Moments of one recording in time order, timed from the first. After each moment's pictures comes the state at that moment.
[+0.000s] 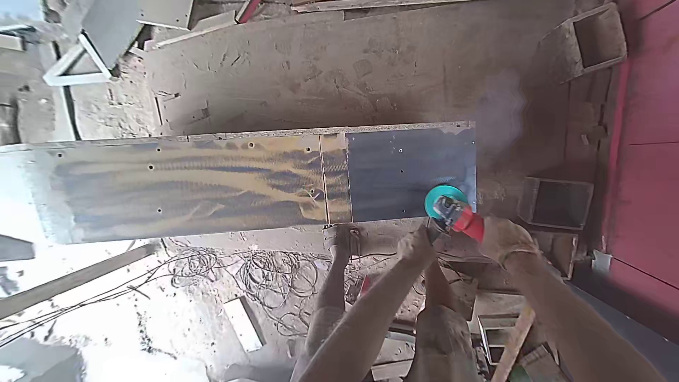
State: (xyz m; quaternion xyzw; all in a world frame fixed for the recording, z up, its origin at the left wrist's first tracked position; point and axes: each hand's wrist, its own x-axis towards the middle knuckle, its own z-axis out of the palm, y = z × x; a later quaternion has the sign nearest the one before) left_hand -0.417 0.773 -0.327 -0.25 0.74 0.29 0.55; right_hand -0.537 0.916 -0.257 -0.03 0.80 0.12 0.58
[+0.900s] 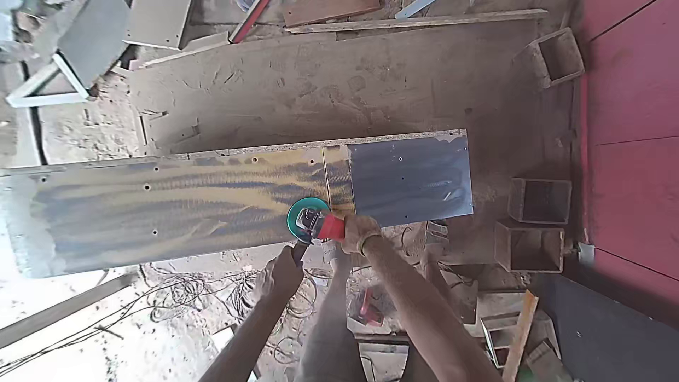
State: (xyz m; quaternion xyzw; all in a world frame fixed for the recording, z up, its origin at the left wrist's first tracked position) left_hand -0.318 0.484 -0.229 -0.40 0.77 0.03 0.49; right_hand -0.454 0.638 -0.280 -0.21 0.75 -0.12 0.61
